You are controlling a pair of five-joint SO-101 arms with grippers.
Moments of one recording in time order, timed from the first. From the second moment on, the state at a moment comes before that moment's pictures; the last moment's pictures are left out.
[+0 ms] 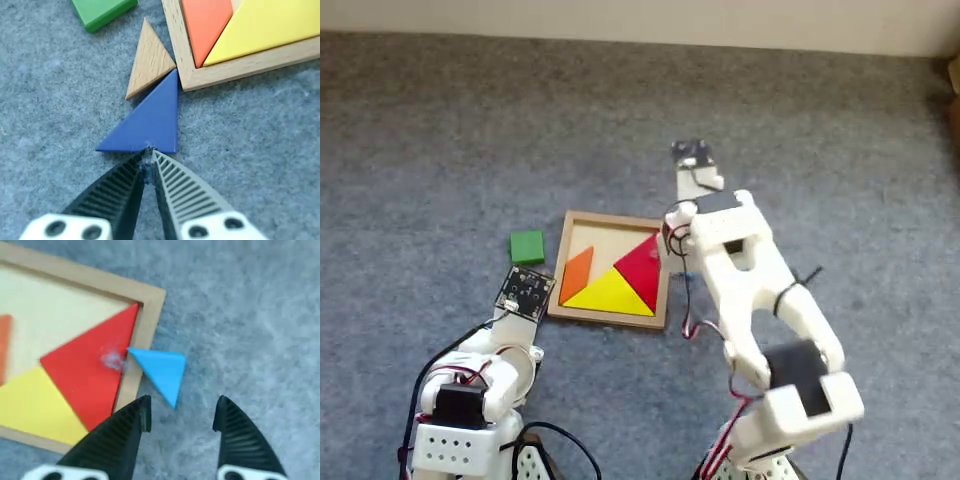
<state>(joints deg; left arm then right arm) -0.2 -101.4 96.0 76.4 -10.2 -19.8 3.9 22.5 61.1 -1.5</state>
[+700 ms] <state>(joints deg) -0.2 -101.4 96.0 76.4 -10.2 -21.5 19.1 9.1 60.8 -1.4</state>
